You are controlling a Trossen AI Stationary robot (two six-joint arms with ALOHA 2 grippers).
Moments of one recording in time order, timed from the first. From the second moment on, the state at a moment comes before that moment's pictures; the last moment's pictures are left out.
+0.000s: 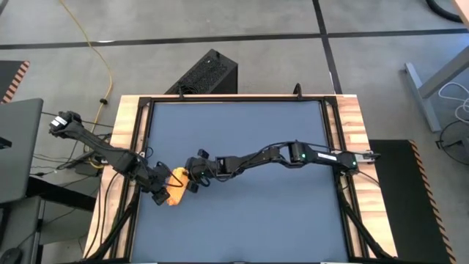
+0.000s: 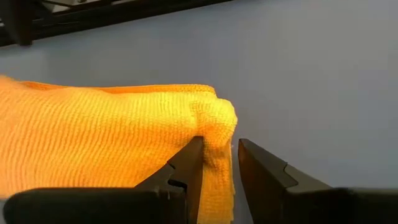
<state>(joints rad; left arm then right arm) -0.51 0.89 0.53 -0.76 0.10 -1.33 0.06 2.59 2.02 0.03 0.22 0.23</state>
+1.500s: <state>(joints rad) -0.49 1.16 0.52 -0.56 -0.12 -0.95 0.02 2.44 2.02 -0.25 -0.01 0.20</state>
